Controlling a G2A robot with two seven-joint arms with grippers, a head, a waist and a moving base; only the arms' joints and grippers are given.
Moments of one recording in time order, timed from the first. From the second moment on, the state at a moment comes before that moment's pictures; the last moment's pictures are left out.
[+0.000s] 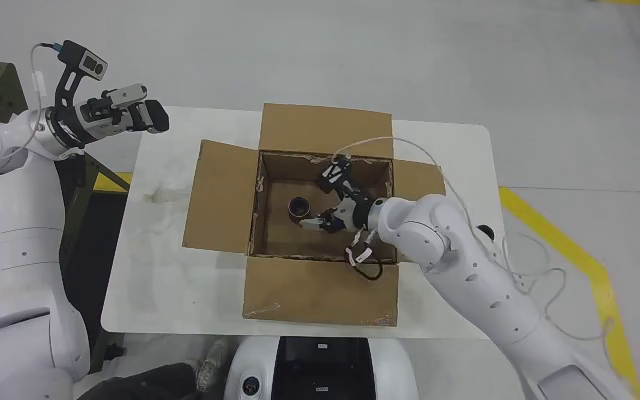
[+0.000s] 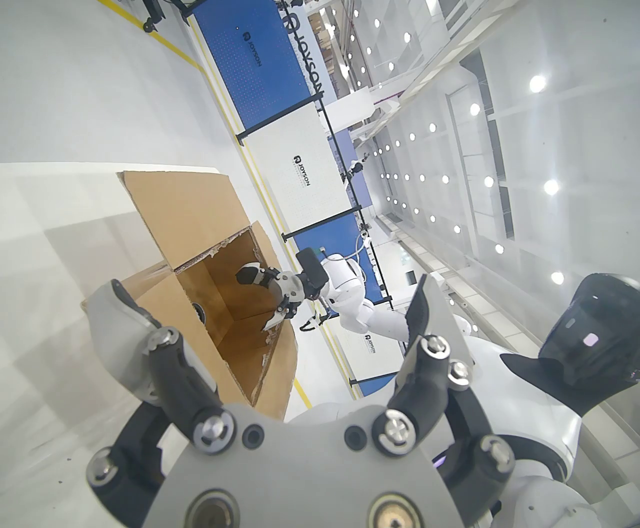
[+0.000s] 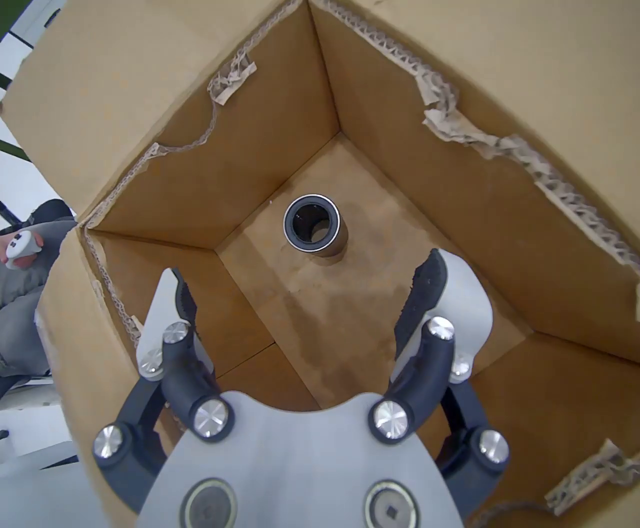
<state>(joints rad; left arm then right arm) 0.80 -0.92 -1.71 -1.13 -0.47 -0.25 -1.53 -0.93 -1.23 0.80 -1.67 -0.75 -0.16 0.83</state>
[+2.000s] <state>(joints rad) 0.80 -0.92 -1.71 -1.13 -0.47 -0.25 -1.53 -0.69 -1.44 0.57 -1.20 -0.81 -0.17 0.74</state>
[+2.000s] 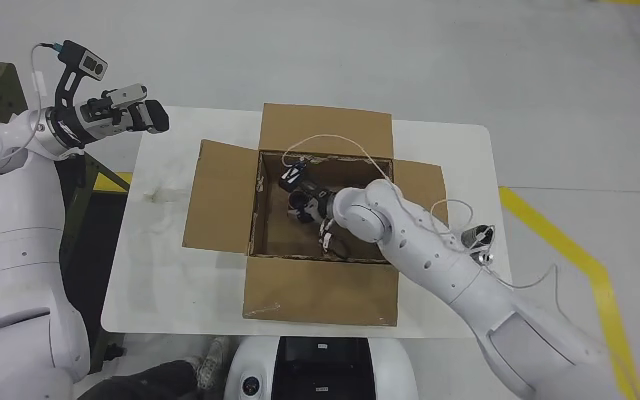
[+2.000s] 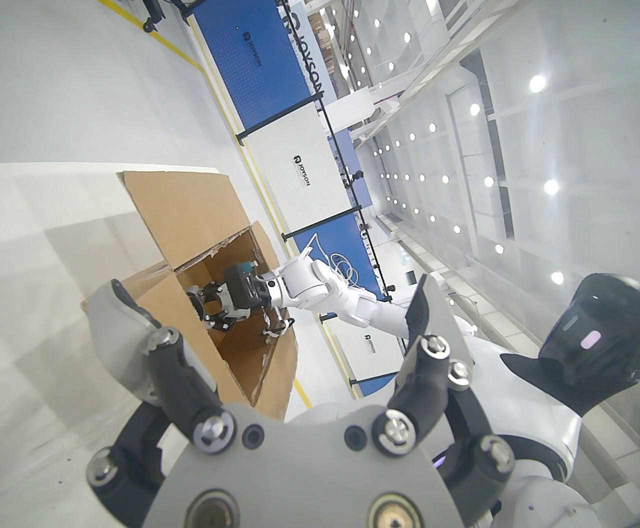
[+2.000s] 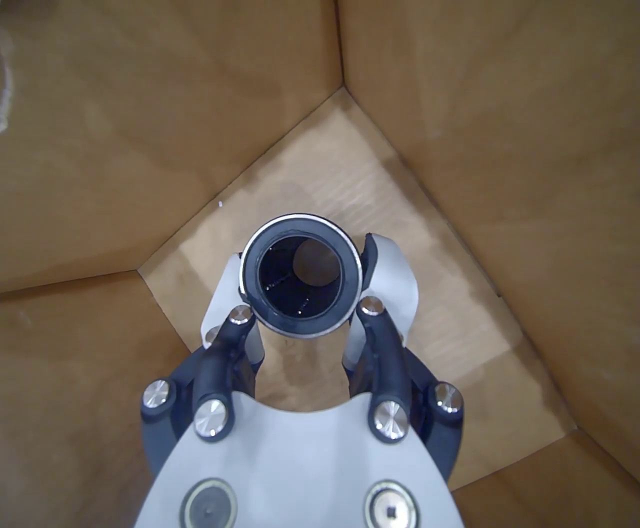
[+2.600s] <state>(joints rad) 0.80 -0.92 -1.71 -1.13 -0.47 -0.25 -1.53 -0.81 -1.37 0.78 -1.51 -0.82 -0.18 0.83</state>
